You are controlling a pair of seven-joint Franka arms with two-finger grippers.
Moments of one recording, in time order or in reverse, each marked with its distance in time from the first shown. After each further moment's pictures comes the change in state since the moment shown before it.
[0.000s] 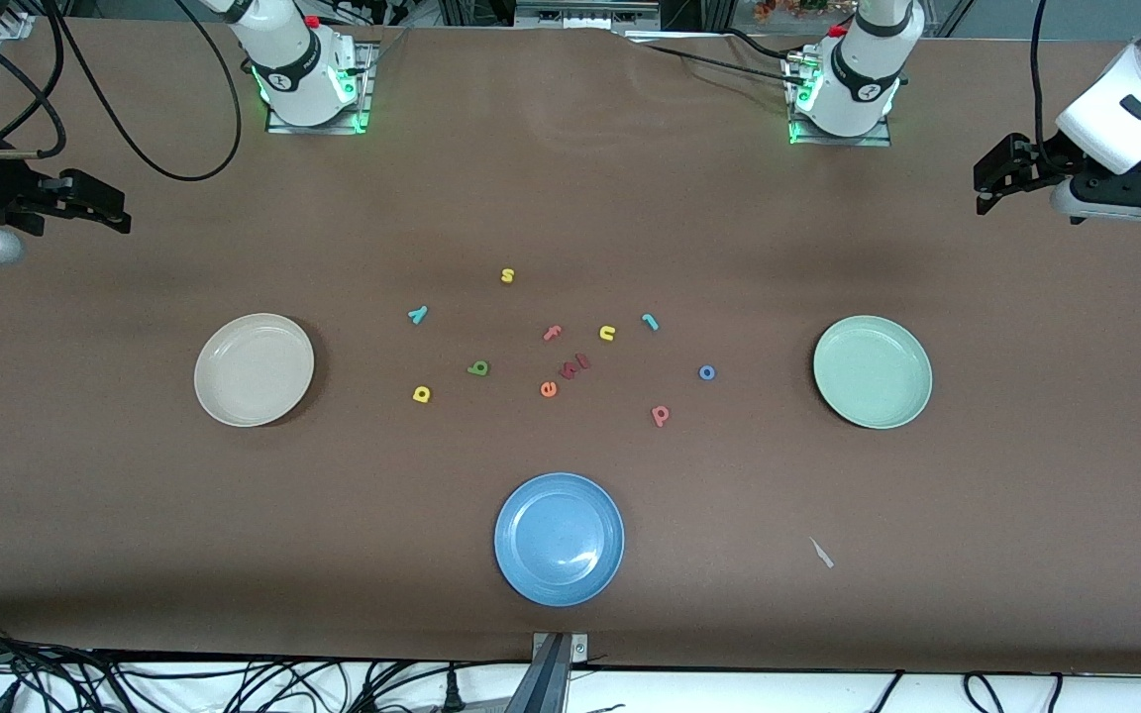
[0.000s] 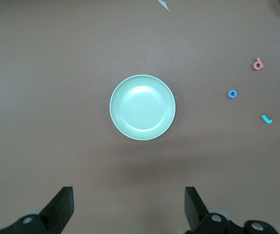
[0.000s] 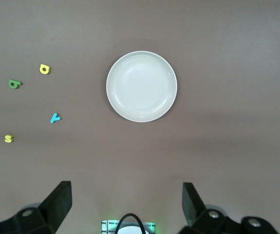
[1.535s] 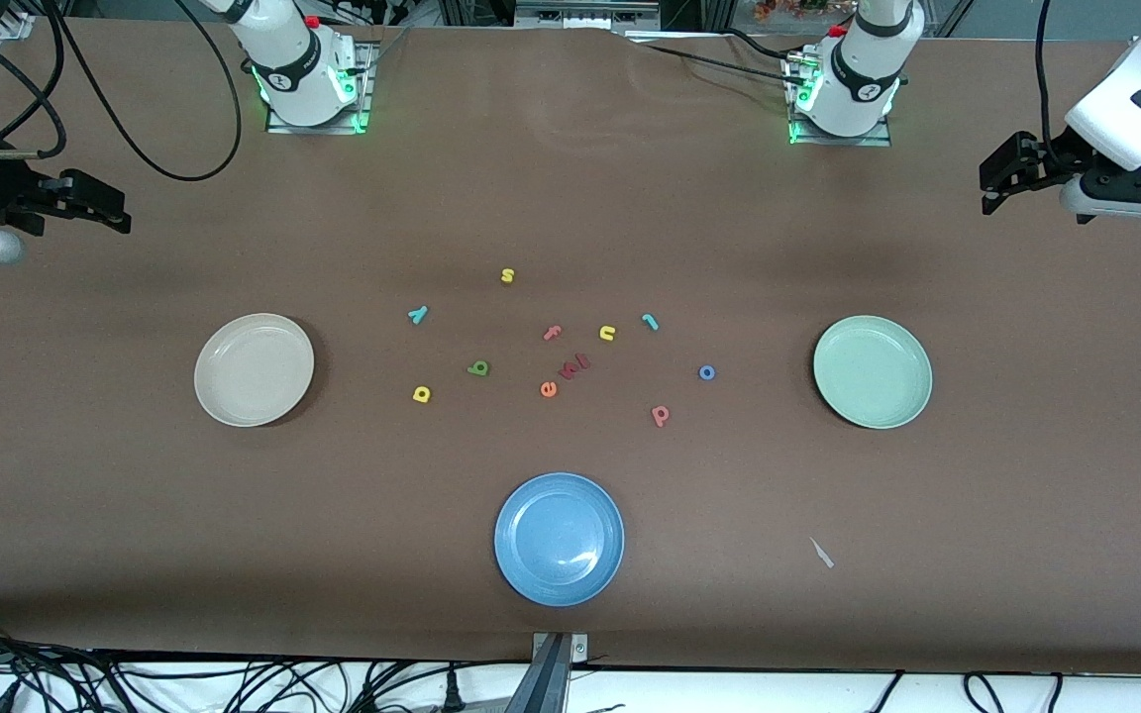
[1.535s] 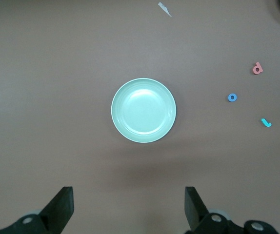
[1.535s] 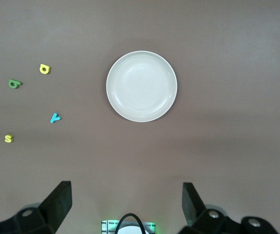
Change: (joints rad) left arm 0.001 0.002 0.003 0.017 0.000 0.000 0.000; right arm 0.000 0.000 0.000 0.000 0.000 0.000 0.000
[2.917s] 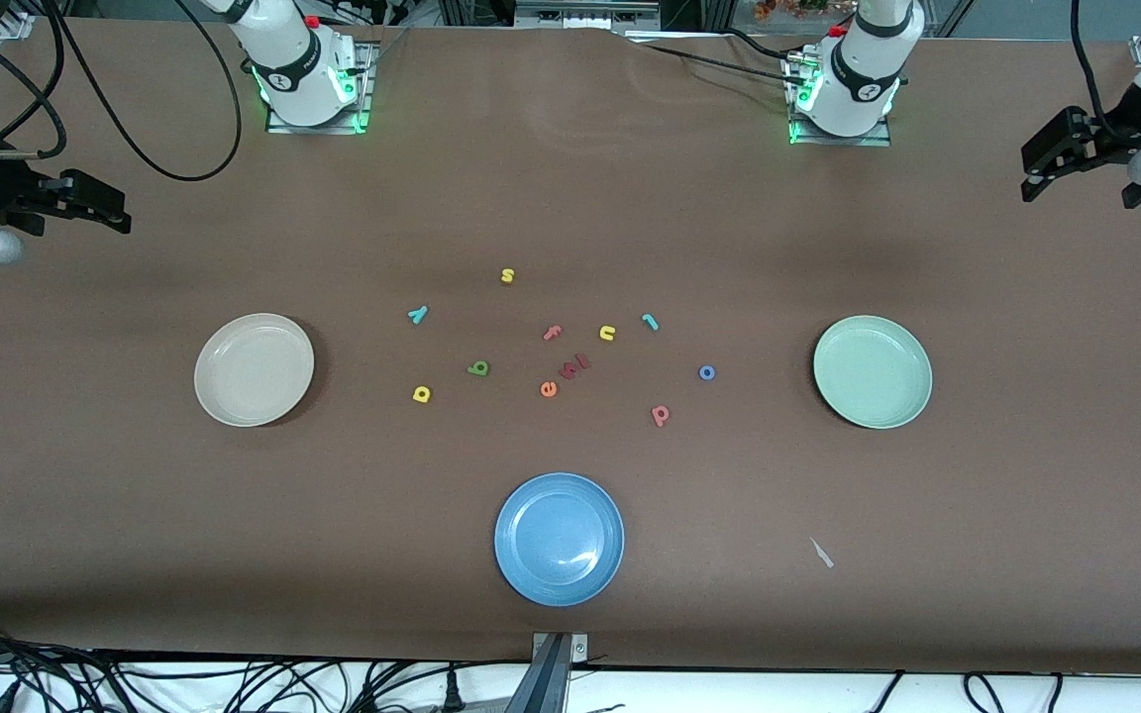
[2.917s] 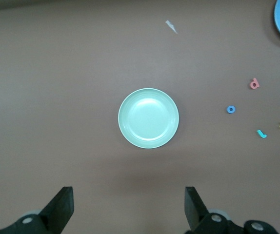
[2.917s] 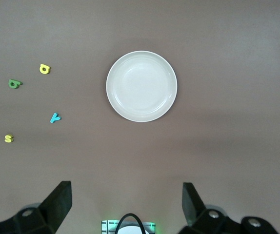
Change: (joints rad) left arm 0.035 0.012 0.011 0.100 -0.008 -0.046 -0.001; right arm 0.000 0.000 0.000 0.000 0.000 0.000 0.000
